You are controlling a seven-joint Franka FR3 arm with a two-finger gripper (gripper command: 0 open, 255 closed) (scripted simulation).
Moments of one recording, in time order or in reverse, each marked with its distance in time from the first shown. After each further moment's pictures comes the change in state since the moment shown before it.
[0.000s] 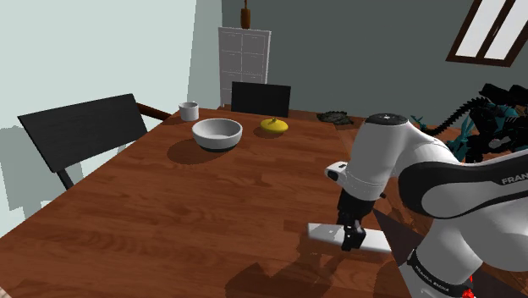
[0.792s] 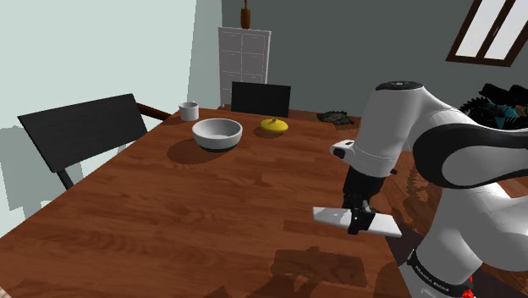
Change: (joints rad) arm -0.019 -0.099 -0.039 0.121 -0.046 -0.217 0.005
